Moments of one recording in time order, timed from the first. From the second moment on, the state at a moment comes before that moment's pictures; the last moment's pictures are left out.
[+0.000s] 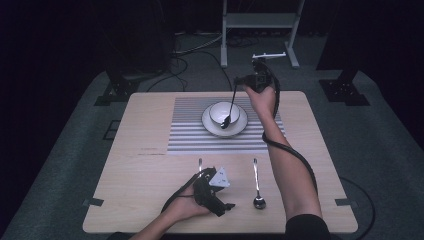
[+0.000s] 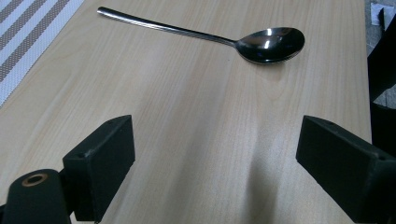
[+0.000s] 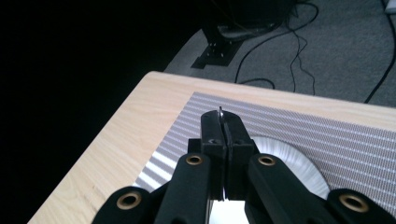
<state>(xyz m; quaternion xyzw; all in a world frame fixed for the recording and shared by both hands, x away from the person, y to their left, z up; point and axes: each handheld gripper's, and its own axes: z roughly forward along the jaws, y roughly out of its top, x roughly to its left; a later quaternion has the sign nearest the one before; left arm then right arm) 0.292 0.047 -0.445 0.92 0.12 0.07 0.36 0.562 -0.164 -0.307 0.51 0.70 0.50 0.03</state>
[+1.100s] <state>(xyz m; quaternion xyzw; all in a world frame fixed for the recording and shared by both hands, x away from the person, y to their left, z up) 0.291 0.053 -0.443 0.92 0.13 0.07 0.37 0.567 -0.170 -0.340 0.55 0.67 0.49 0.10</state>
